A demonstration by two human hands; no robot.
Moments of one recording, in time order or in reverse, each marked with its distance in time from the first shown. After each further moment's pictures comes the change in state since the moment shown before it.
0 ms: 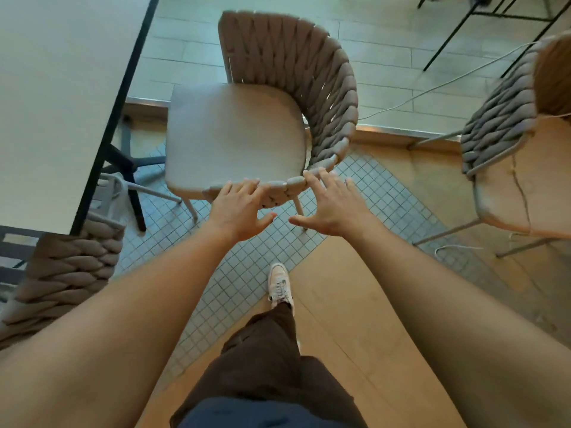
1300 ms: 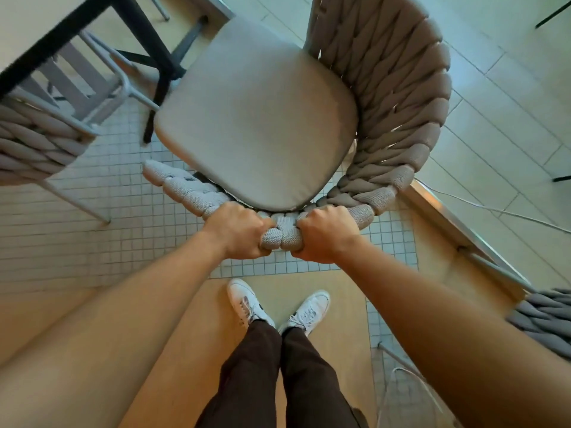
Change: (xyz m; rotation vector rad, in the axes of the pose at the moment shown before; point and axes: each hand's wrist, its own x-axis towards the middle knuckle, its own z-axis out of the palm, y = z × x) left_hand 0.162 0.057 0.086 0.062 -0.125 -0.280; right_hand 0.231 0.118 0.024 -0.503 -0.104 -0.907
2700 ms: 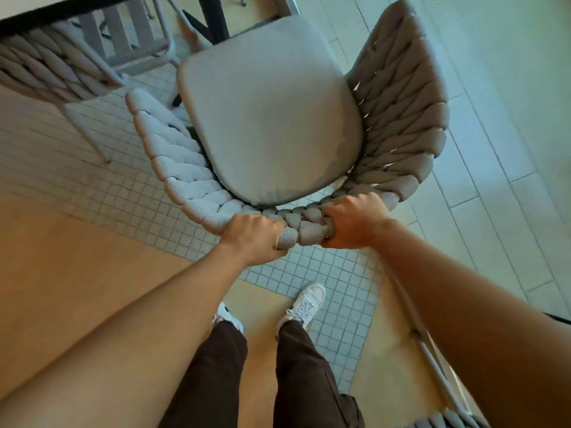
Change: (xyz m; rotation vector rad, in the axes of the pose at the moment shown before) left_hand 0.095 0.068 -0.045 -0.304 0.059 -0.602; right_hand 0.069 0.179 -0.049 -0.192 -0.086 -0.343
